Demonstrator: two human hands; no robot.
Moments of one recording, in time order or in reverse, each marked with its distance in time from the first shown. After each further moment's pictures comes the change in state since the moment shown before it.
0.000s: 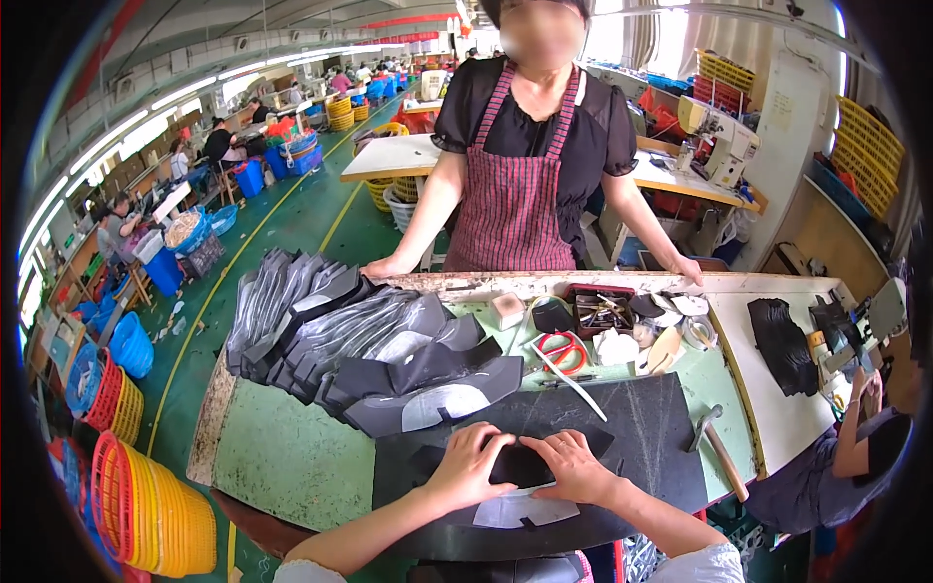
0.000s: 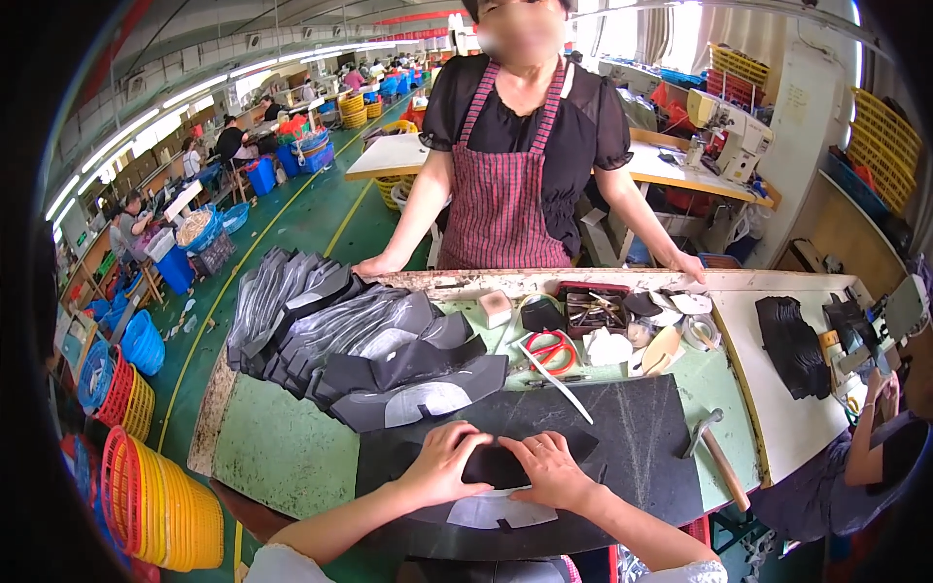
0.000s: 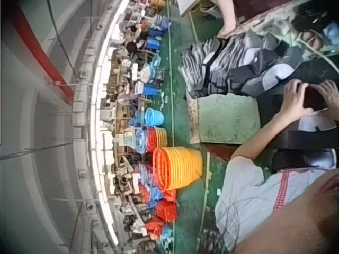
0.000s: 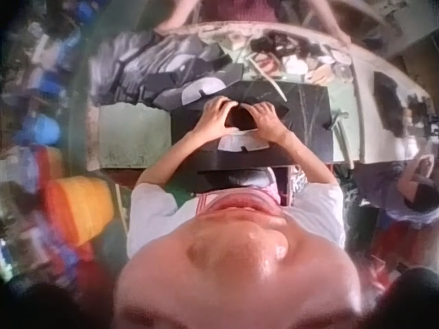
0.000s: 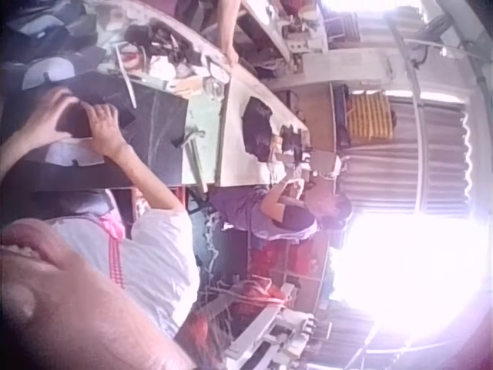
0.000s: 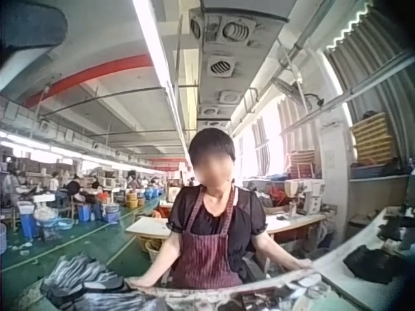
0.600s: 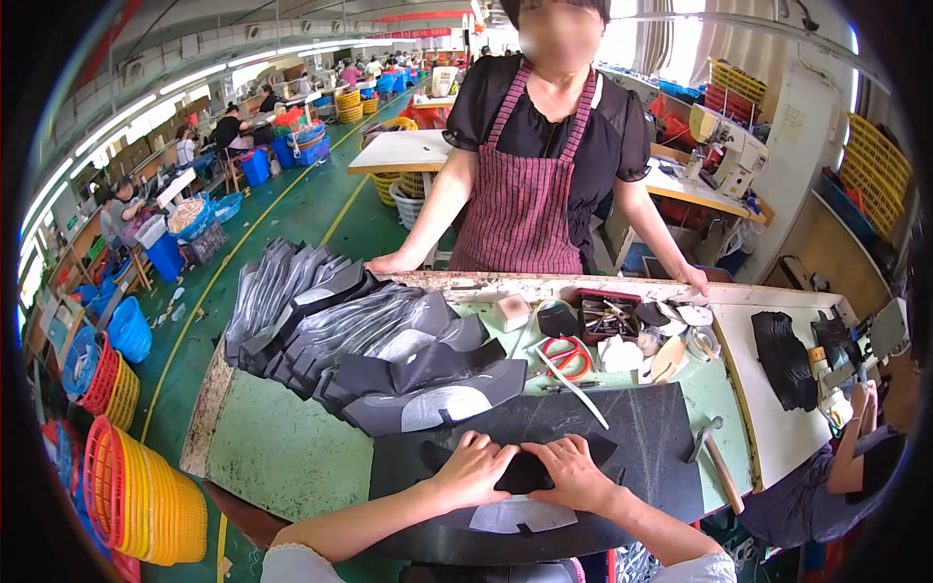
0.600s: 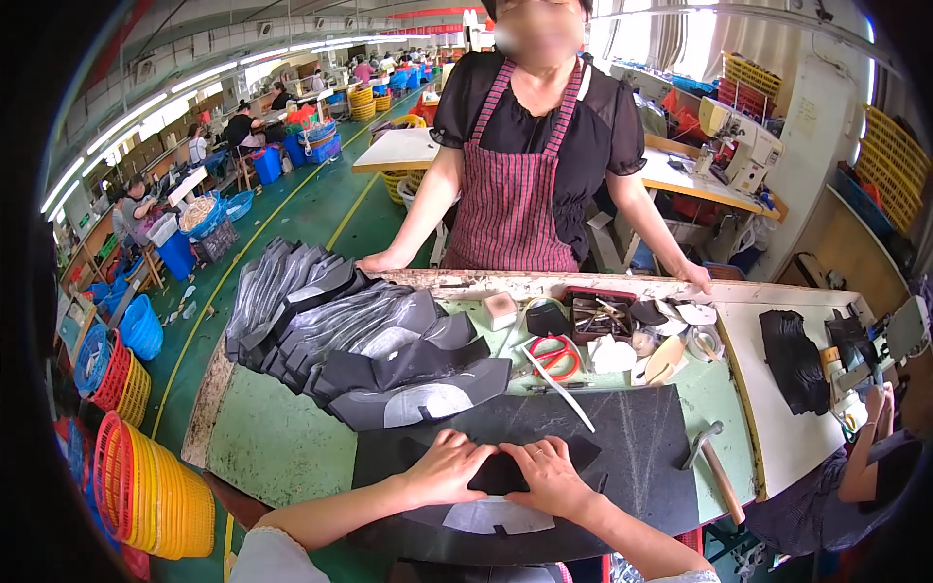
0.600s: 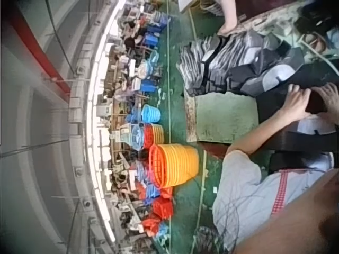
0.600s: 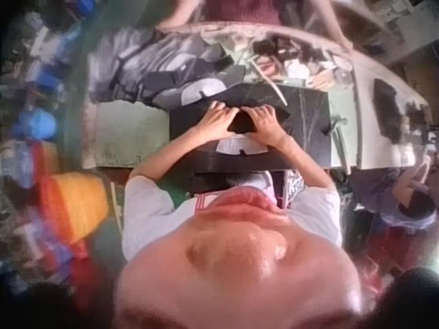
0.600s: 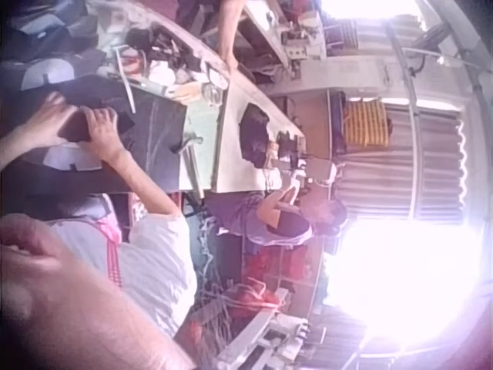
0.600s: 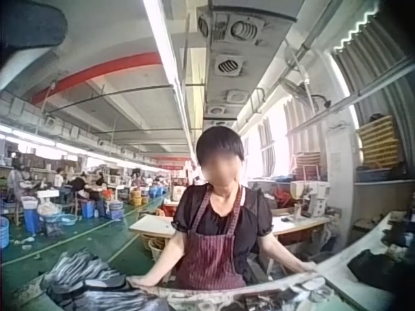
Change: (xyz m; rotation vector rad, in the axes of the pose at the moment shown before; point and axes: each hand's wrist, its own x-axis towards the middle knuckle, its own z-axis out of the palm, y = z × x) left_hand 0.010 -0.013 0.008 0.304 -0.341 0.047; right_hand 0.004 -0.001 -0.002 -0.026 0.043 0.013
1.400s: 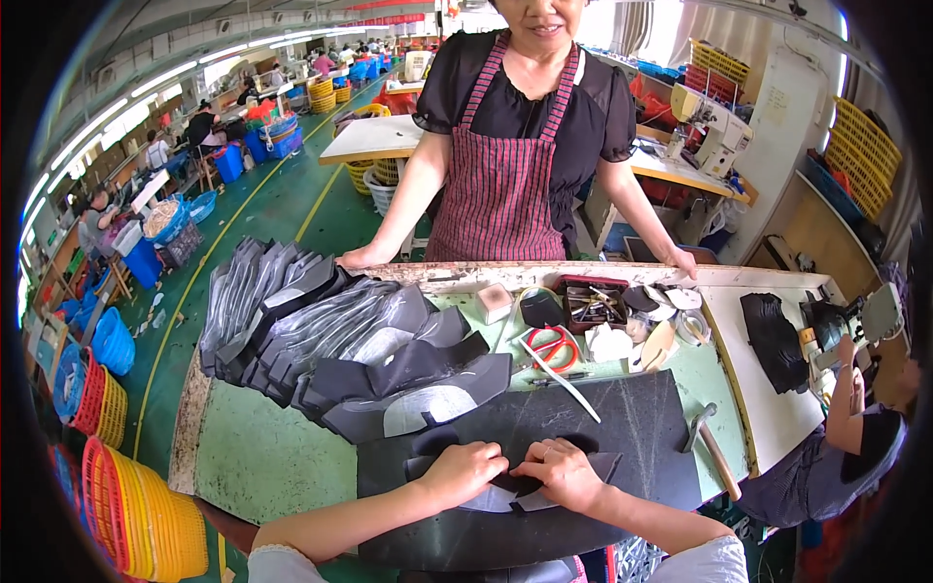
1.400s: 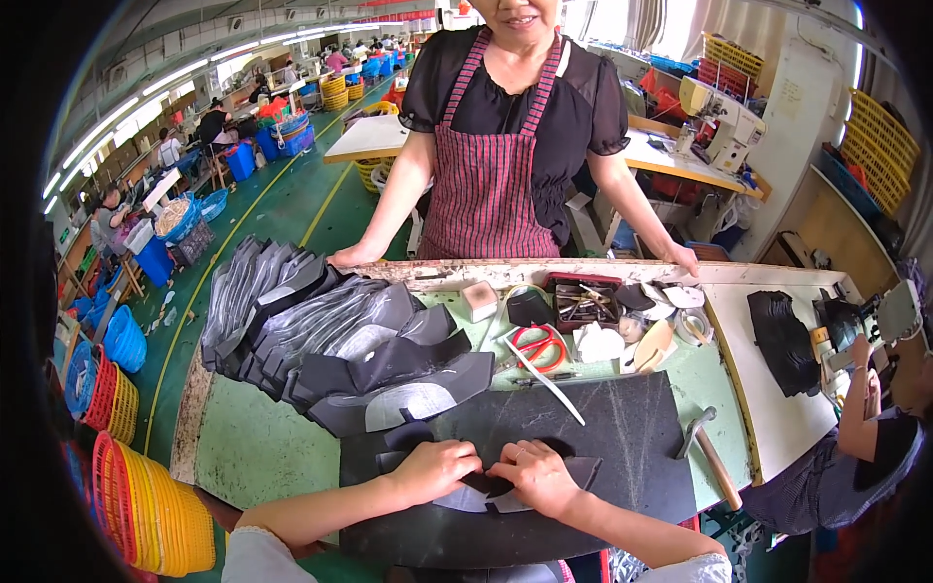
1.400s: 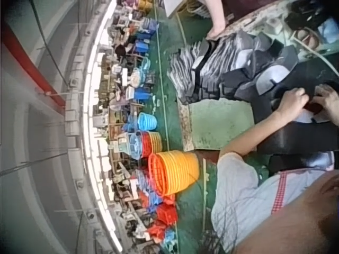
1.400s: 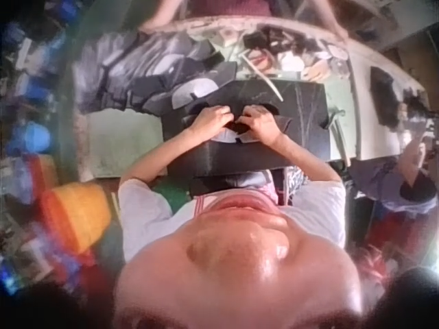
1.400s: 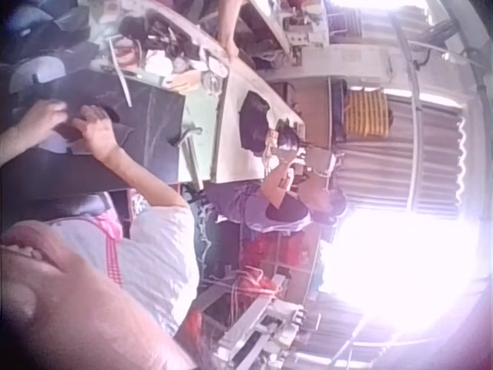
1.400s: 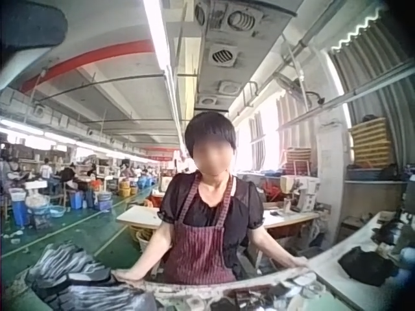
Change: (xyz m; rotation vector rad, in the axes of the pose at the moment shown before) left_hand 0.009 -0.012 -0.001 -0.238 -0.071 0.070; right_hand 0.004 0.005 0.007 -0.026 0.146 -0.152
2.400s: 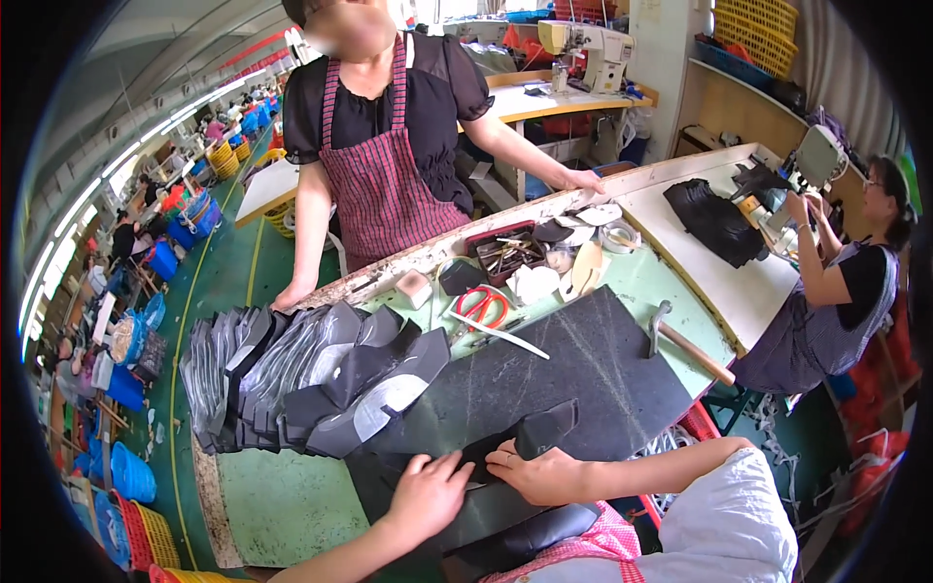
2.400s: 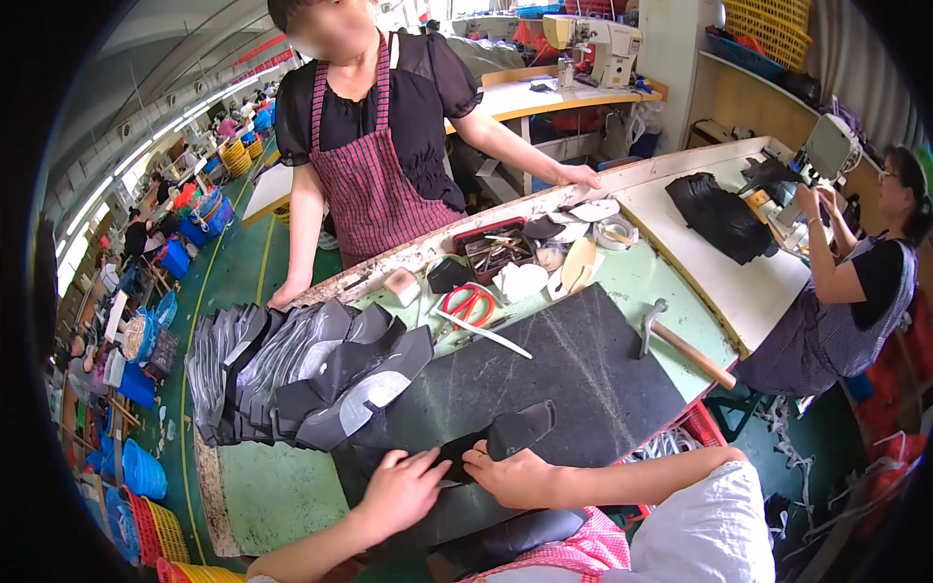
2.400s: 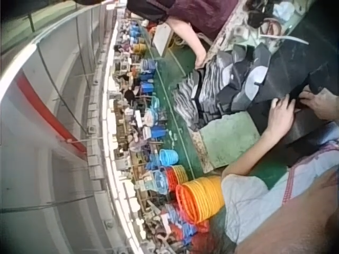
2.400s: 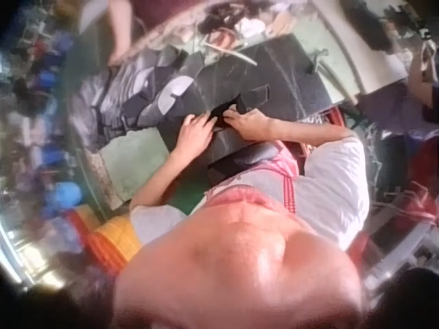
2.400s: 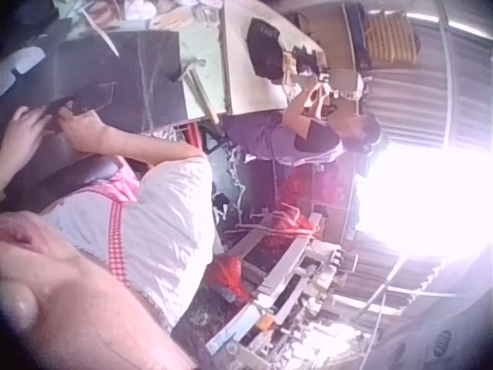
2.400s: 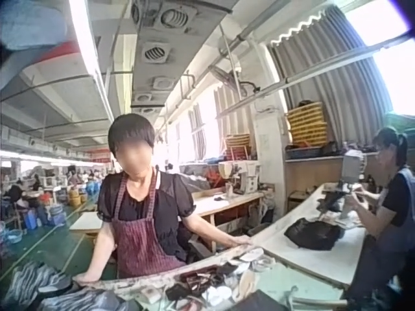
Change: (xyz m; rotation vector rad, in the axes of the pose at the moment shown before) left_hand -0.061 0.043 -0.010 0.375 -0.060 0.085; right_hand -0.049 -0.072 0.015 -0.248 -0.031 -0.006
